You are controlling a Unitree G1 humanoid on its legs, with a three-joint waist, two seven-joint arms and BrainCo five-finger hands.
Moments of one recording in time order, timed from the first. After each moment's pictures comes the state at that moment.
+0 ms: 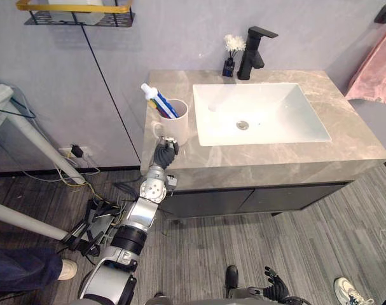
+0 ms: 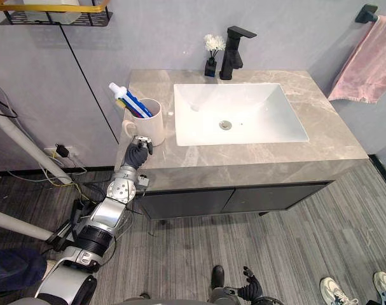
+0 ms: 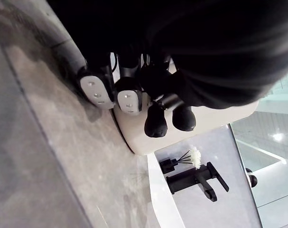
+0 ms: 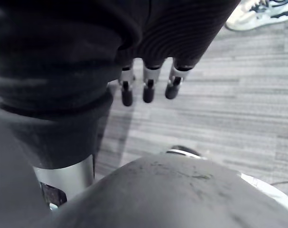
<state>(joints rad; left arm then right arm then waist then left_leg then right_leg) -0.43 0.20 -0.18 0.35 0.19 -0.05 0.26 0.27 -0.13 0.06 0.76 -0.22 -0.11 -0.06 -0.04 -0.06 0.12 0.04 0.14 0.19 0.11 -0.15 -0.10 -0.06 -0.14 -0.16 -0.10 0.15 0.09</state>
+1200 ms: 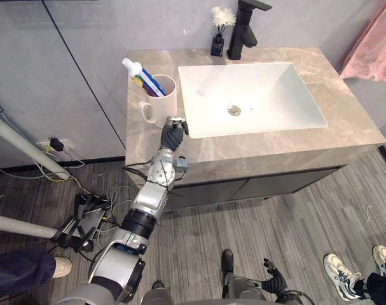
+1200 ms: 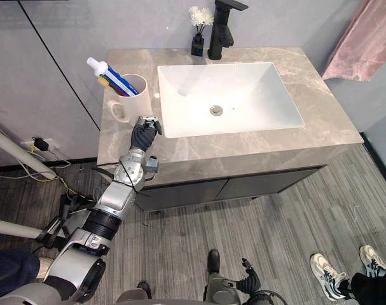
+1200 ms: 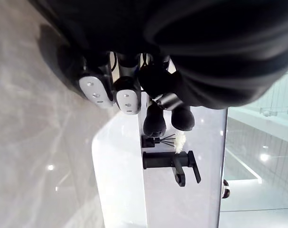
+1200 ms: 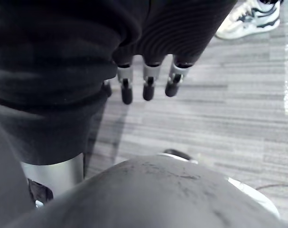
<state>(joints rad) -0.56 0.15 -0.23 0.36 -0.12 -0.07 0.24 0.27 -0.13 0.07 0.72 -0.25 -0.11 -0.10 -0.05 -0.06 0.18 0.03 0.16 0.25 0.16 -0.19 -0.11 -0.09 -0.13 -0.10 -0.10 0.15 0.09</state>
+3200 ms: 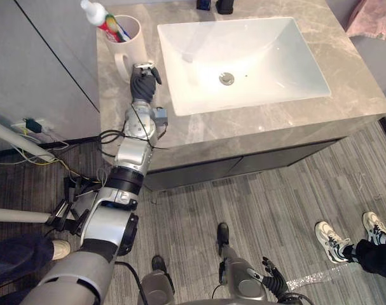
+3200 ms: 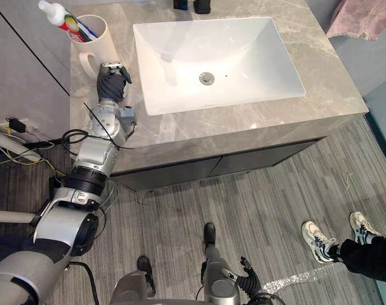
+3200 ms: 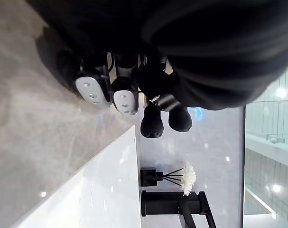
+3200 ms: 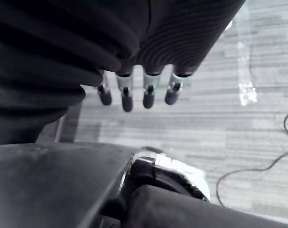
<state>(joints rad) -0.93 0.28 -0.07 0.57 -0.18 -0.04 0.32 0.35 -0.13 0.08 0.63 -0.19 -0.15 -0.08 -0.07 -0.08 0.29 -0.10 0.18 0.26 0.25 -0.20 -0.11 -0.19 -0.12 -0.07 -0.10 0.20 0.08</state>
